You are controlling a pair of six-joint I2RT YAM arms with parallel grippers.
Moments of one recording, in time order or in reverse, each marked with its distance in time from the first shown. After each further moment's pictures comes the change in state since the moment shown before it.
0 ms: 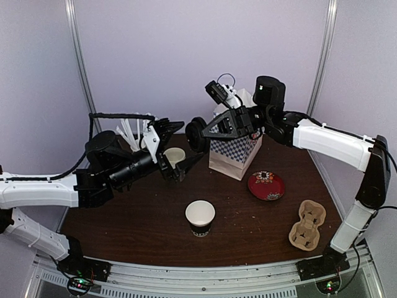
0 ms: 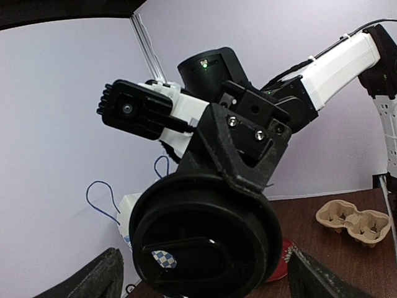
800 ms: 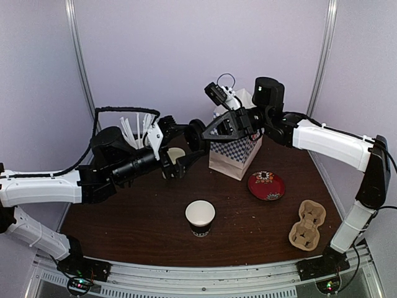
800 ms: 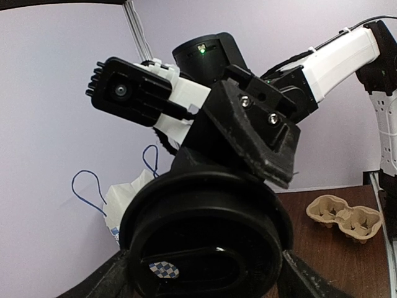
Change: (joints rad) left arm 0.042 0.034 0.033 -0.043 0.072 -0.053; right arm 0.007 0.000 -0.006 -0.013 -0.008 -0.009
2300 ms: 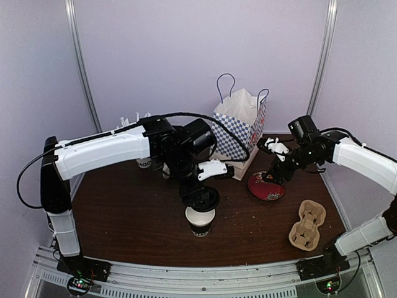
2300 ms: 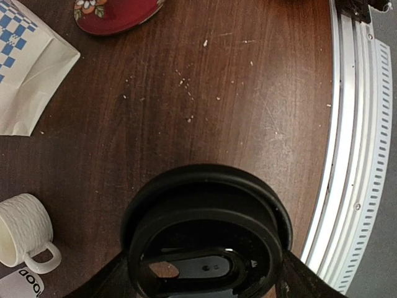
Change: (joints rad) left arm -0.063 0.632 0.960 -1.647 0.048 -0.007; right arm -0.285 -0.365 -0.409 -0.917 1.125 -1.191
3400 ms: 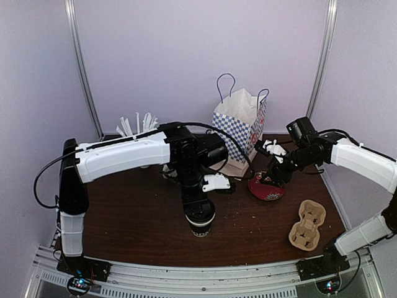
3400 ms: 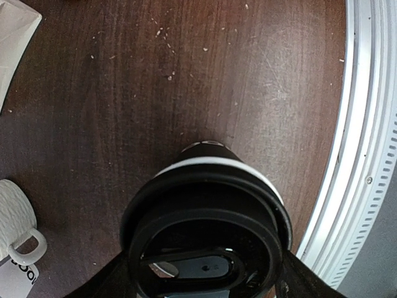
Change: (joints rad) left arm -0.037 0.151 0.132 -0.195 -0.058 0.015; right arm 0.000 0.016 -0.013 0.018 -0.081 -0.025
